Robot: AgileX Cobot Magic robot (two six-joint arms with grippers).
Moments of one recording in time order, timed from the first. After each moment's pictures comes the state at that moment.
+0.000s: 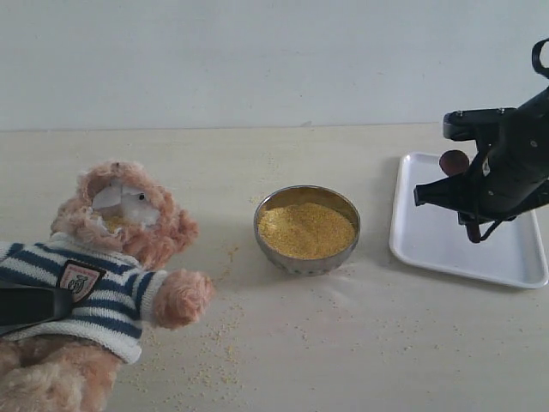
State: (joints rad) left arm 0.40 1.25 -0.30 -1.33 1.12 1.40; right arm 0.22 1.88 -1.05 -0.43 0.39 0.59
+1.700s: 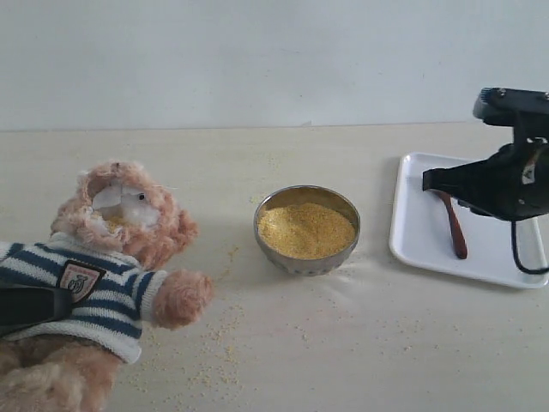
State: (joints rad) left arm 0.40 1.25 -0.30 -1.33 1.12 1.40; right arm 0.22 1.58 -0.74 -0.33 0.03 0.57
